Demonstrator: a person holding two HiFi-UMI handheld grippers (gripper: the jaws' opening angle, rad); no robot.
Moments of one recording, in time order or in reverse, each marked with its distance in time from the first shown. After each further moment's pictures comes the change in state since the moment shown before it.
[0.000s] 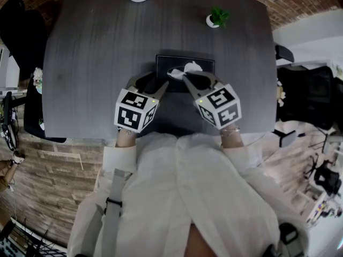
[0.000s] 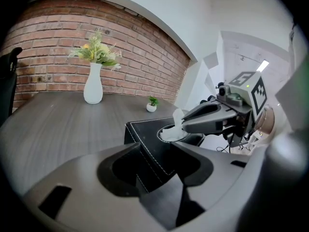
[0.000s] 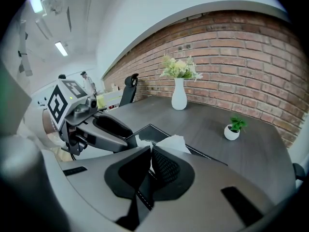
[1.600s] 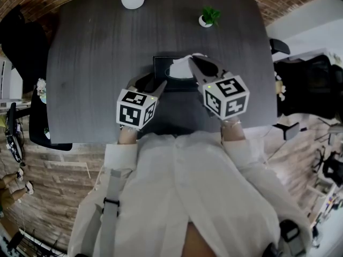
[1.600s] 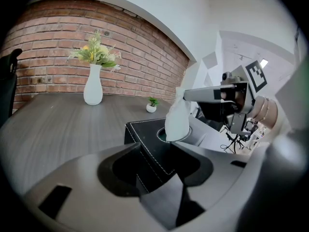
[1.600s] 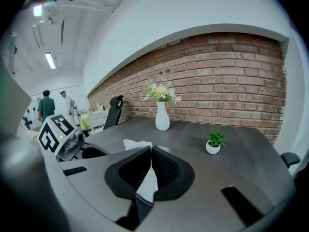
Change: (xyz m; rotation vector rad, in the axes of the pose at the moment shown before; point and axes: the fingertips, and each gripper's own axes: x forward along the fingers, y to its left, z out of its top) left arm -0.001 0.000 -0.003 0.014 -0.012 0.003; right arm -0.036 -0.032 0.051 0.131 -0.232 -0.164
